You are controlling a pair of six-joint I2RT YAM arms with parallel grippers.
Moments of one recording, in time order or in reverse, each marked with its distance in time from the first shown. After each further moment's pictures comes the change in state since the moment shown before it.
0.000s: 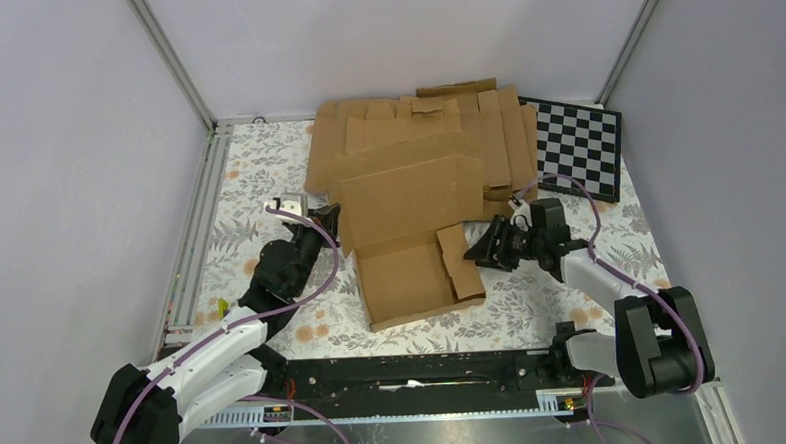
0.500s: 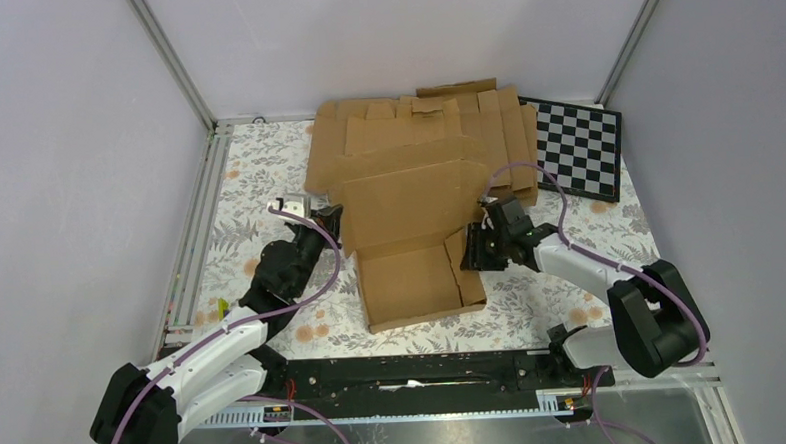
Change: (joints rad) left arm -0.012 0.000 0.000 0.002 0.011 0.016; right arm 0.295 0.107 0.187 -0.251 0.457 -0.183
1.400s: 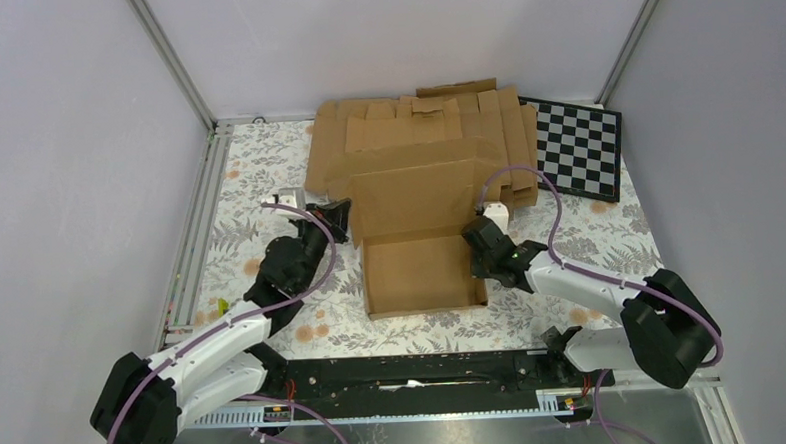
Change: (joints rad) left arm -0.037 0.036 0.040 0.015 -0.025 -0.209; right arm 0.249 -0.067 -0.037 -0.027 0.542 0.097
